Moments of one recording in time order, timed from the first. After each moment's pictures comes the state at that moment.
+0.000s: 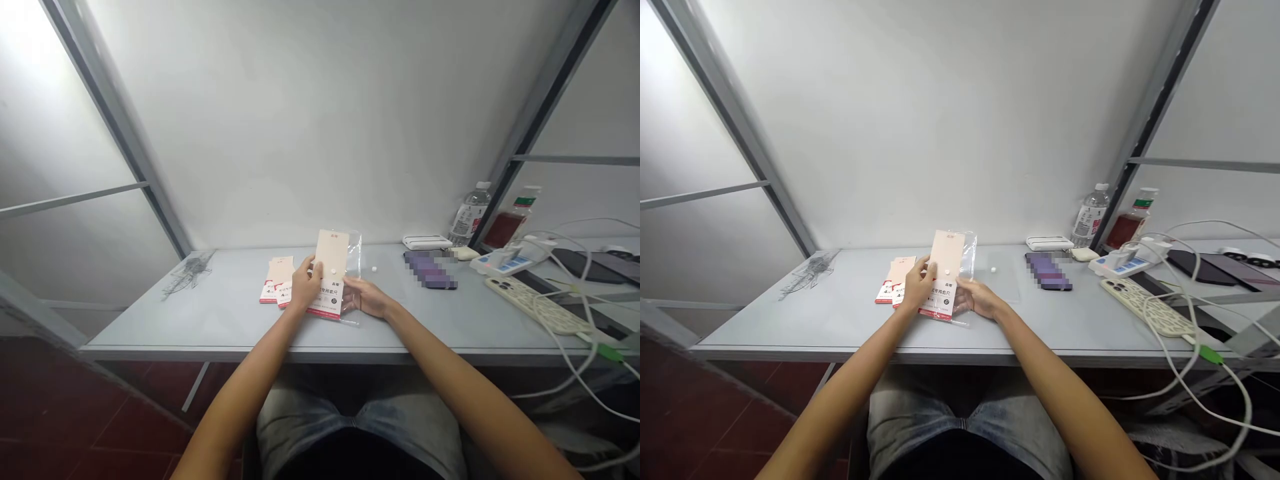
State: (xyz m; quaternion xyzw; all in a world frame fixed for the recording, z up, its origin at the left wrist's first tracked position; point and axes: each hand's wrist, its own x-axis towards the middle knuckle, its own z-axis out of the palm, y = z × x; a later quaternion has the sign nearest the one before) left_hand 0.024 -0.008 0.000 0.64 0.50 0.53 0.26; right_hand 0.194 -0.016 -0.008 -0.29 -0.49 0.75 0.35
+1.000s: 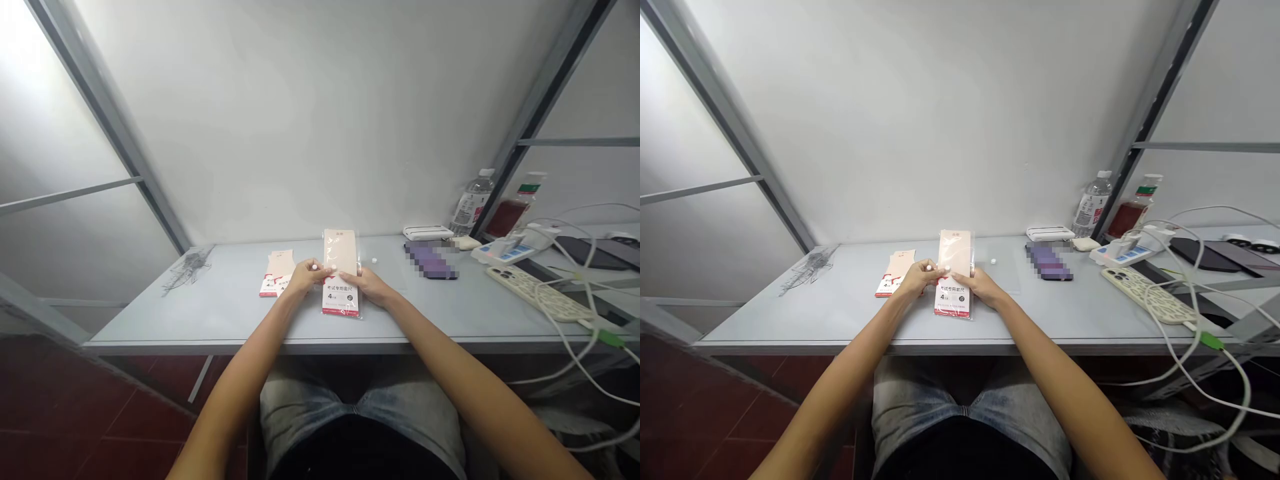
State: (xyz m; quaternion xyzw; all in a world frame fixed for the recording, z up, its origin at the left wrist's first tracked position) left_hand 0.019 0.001 -0.001 0.56 0.41 0.46 0.55; right_hand 0.200 -0.008 -0.015 -0.34 -0.57 0.63 0.41
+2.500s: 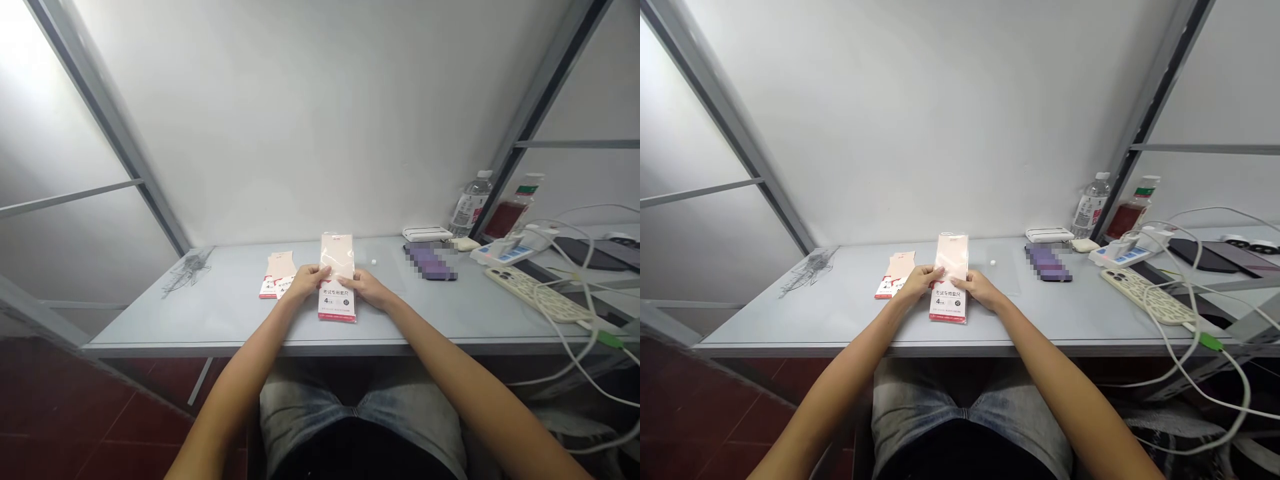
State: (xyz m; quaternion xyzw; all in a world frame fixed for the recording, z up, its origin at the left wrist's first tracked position) left_hand 0.019 0.002 -0.005 0.61 0.41 0.41 0.54; right_hand 0.199 -0.012 -0.014 -0.32 -0.60 0.62 0.38
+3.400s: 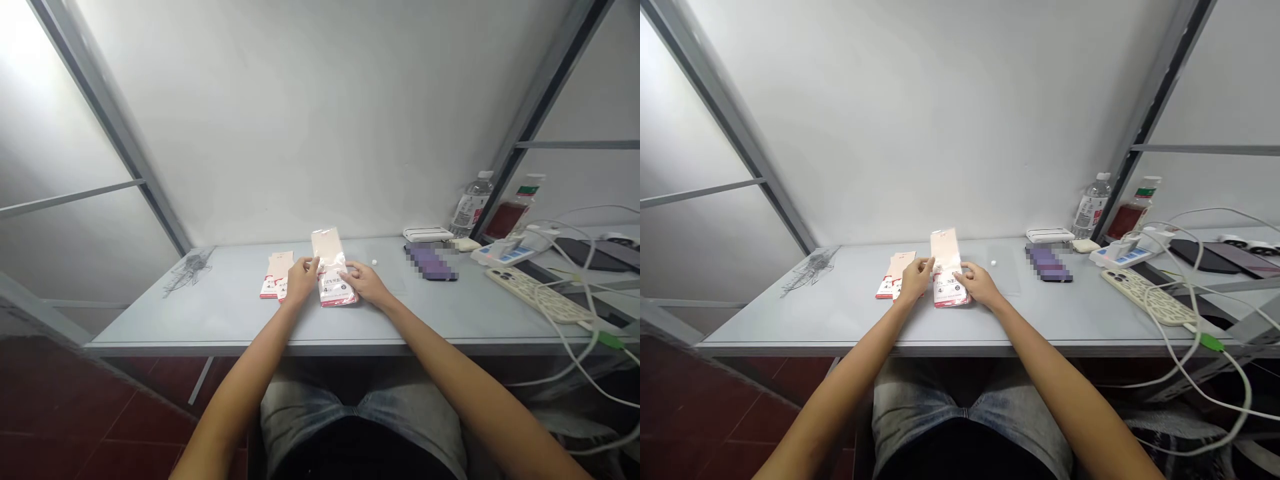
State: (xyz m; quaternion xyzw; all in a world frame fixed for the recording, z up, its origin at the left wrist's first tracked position) left_hand 0.015 0.004 -0.009 0.63 0.59 0.46 0.22; right_hand 0.197 -0.011 -0.018 -0.43 -0.65 0.44 0.43
